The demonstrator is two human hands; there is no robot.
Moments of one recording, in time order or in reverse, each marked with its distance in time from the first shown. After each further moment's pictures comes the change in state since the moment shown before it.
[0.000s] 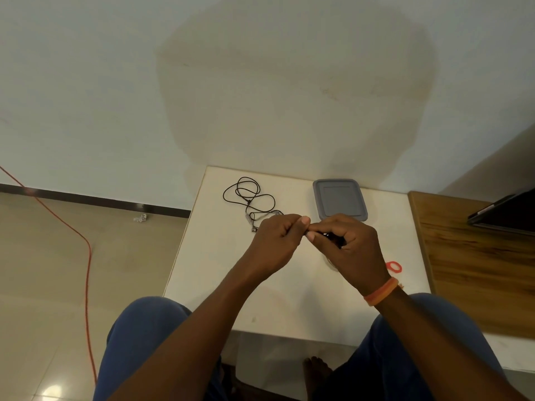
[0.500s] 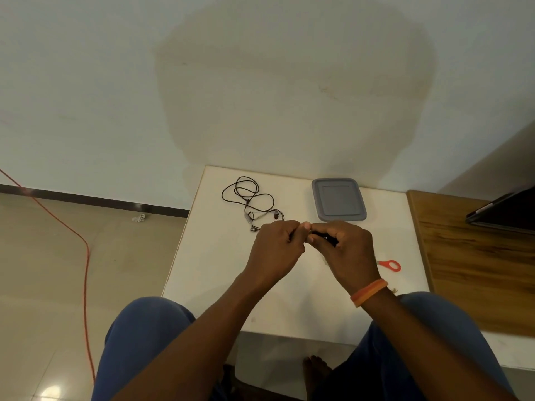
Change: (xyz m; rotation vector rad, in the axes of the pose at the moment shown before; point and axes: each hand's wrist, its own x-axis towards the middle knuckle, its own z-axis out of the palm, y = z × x) left_hand -0.002 -0.011 0.016 0.188 0.117 -0.033; right_hand -0.005 -0.009 0.010 -0.130 0.009 0.188
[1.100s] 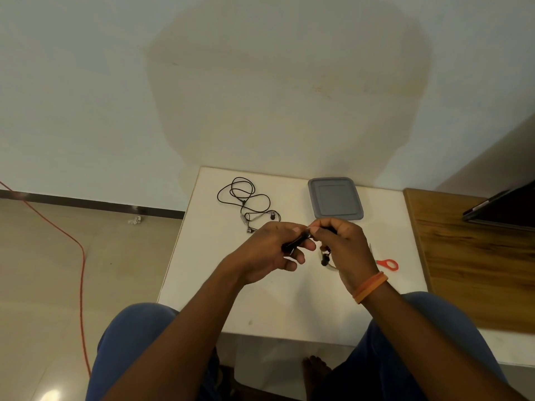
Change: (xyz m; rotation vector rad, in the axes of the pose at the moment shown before) left_hand 0.008 0.003 -0.025 -0.795 -0.527 -0.390; right_hand 0.010 -0.002 -0.002 0.427 -0.092 0.503
